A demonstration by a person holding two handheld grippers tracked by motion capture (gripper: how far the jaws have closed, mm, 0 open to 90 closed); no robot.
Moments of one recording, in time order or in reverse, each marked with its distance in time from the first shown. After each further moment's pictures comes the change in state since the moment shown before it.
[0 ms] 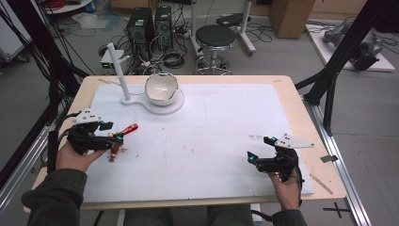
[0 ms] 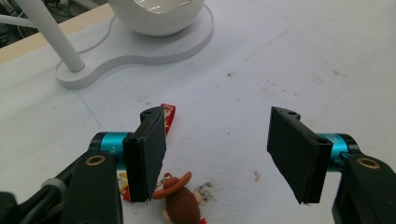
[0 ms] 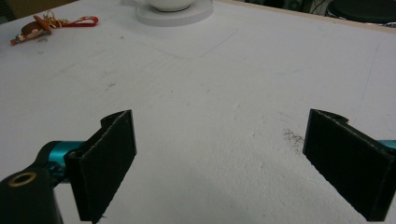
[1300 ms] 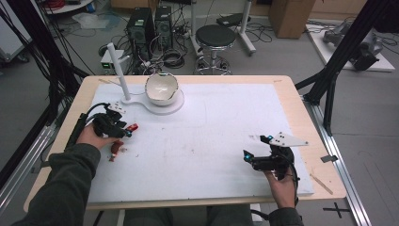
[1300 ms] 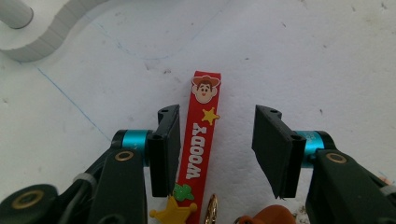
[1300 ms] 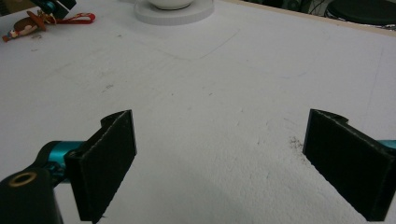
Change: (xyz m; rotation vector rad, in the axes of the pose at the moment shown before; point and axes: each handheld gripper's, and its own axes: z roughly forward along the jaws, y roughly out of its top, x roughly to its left) left arm 0.049 -0.003 0.100 0.305 -0.071 0.104; right arm 0.006 0.005 0.010 0.013 -0.011 -0.012
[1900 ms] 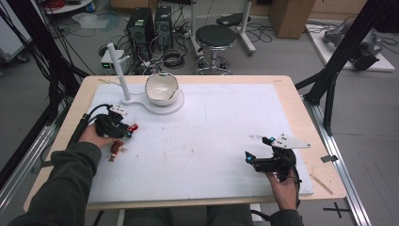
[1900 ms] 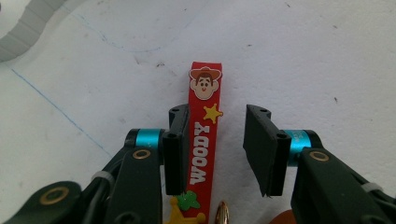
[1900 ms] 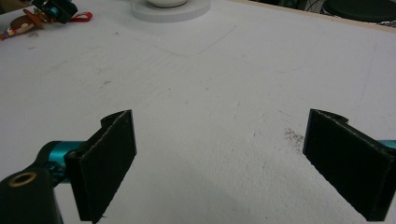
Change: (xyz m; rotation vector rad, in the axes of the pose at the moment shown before) left arm 0.007 -0.004 0.011 0.010 -0.037 0.061; right arm -0.001 -0.005 -0.005 0.001 -0.012 0.004
